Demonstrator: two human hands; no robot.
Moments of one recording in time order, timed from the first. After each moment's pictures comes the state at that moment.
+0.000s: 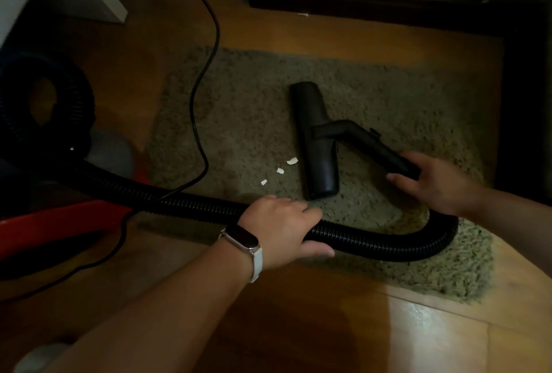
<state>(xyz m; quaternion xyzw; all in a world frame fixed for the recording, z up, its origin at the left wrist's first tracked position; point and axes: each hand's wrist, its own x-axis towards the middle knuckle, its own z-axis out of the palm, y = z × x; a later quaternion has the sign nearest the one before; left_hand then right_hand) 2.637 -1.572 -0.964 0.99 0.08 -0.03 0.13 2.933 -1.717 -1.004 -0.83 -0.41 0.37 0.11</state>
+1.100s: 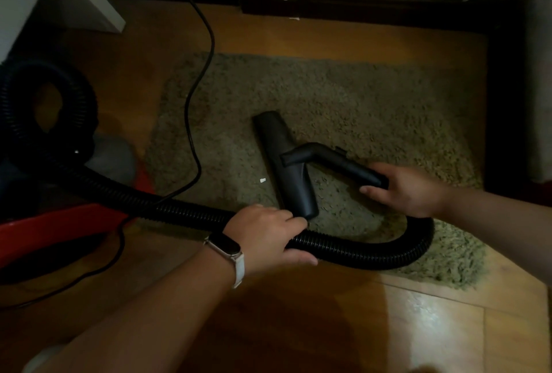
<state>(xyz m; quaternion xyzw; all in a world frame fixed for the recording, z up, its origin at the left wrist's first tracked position) 2.609 -1.571 -0.963 0.98 0.06 -0.08 0.16 2.899 -1.712 -1.002 -0.77 -0.49 0.39 0.06</state>
